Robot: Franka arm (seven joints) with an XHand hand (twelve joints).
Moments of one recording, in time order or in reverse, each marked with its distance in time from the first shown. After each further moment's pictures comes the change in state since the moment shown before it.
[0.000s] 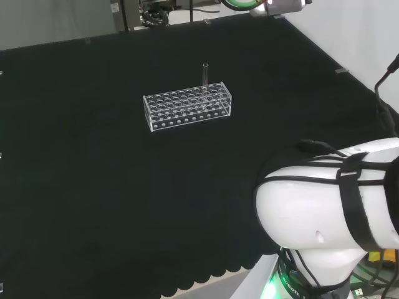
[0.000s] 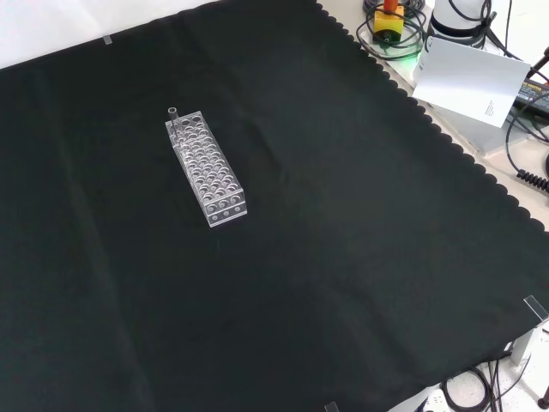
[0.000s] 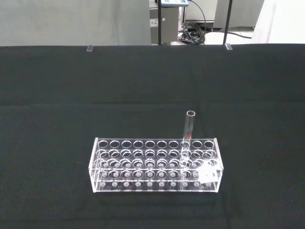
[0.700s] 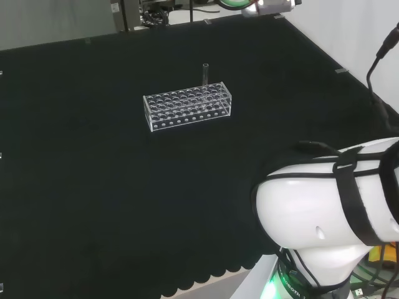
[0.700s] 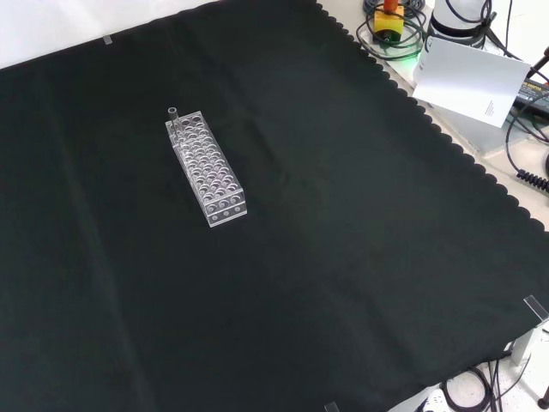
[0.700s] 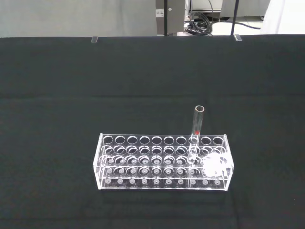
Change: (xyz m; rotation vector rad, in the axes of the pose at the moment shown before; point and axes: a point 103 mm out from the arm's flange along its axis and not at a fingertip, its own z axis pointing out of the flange) arm 0.006 0.024 0.013 0.029 0.009 -0.019
